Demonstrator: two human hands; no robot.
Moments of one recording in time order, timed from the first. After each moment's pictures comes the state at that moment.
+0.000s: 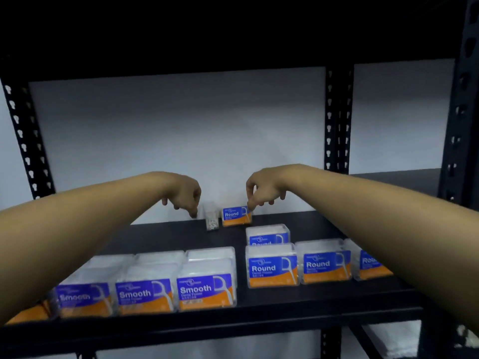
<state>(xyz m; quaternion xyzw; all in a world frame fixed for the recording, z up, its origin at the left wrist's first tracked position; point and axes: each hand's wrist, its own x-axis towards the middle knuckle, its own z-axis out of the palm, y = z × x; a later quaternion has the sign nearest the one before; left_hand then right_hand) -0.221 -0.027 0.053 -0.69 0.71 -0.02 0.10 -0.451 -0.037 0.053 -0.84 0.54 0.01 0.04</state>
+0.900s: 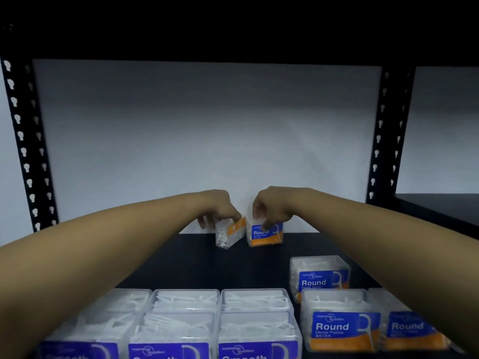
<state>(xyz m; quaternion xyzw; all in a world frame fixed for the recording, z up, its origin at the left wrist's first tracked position) -0.210 -0.109 0.017 -0.71 0.69 0.14 -0.06 -0.383 -0.121 0.024 -0.86 0.51 0.06 -0.06</state>
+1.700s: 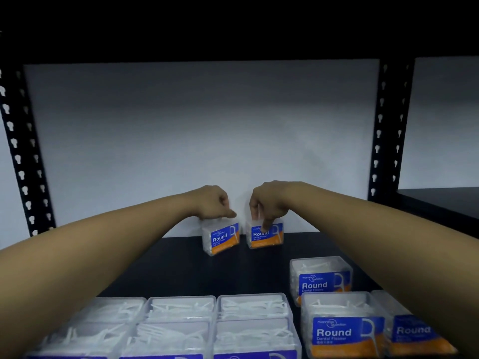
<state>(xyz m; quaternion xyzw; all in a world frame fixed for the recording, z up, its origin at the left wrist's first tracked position) -0.188 -0.121 0.016 -0.62 0.77 0.07 -0.12 -0.376 -0.133 0.031 -0.86 0.51 0.08 -0.08</state>
